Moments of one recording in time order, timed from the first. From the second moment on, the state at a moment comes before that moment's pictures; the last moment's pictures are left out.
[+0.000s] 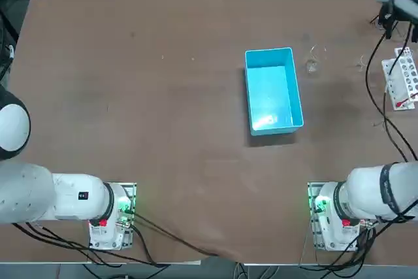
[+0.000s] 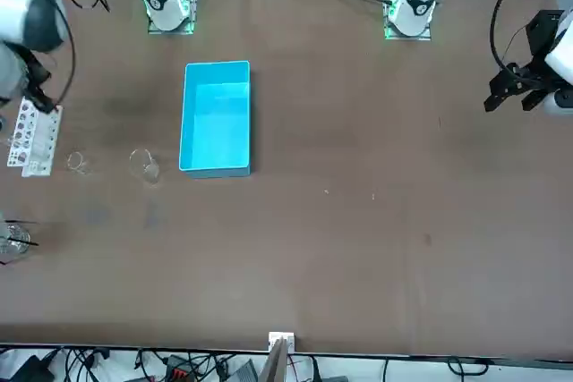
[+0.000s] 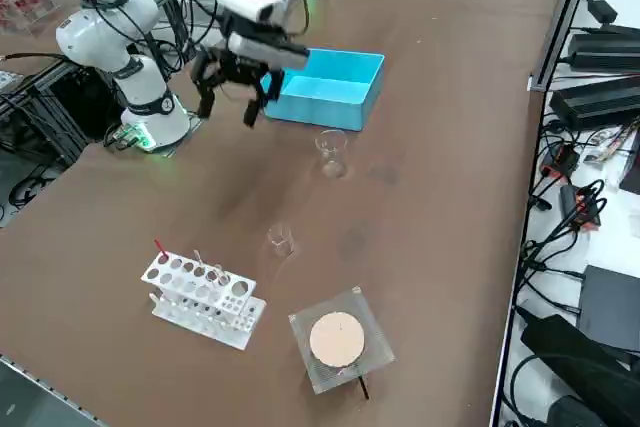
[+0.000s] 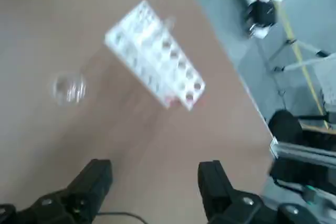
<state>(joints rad) -0.15 0.02 0.03 -2.03 -0.63 1.76 0.88</state>
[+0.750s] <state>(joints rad) -0.16 0.07 0.03 -2.33 -1.33 1.96 1.78</state>
